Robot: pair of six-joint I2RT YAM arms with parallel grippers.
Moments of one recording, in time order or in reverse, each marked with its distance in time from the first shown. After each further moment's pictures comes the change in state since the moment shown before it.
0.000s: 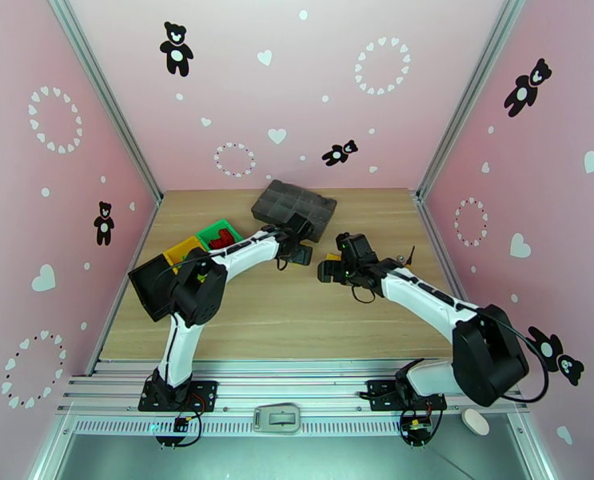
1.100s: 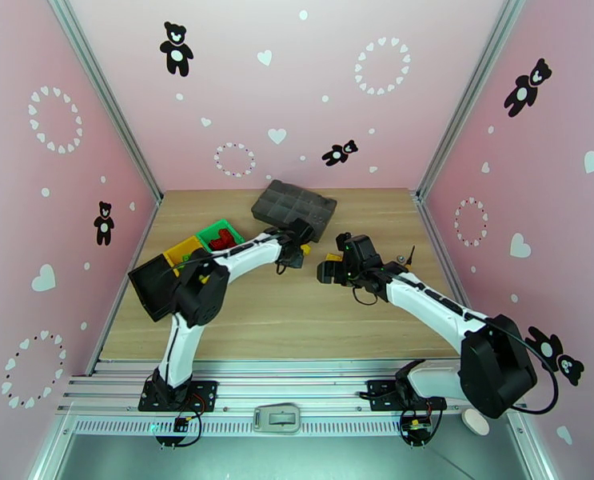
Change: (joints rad) left arm -0.017 -0.085 -0.097 -0.049 -0.090 -0.053; right arm 0.010 -0.028 -0.013 0.039 -0.069 0.010
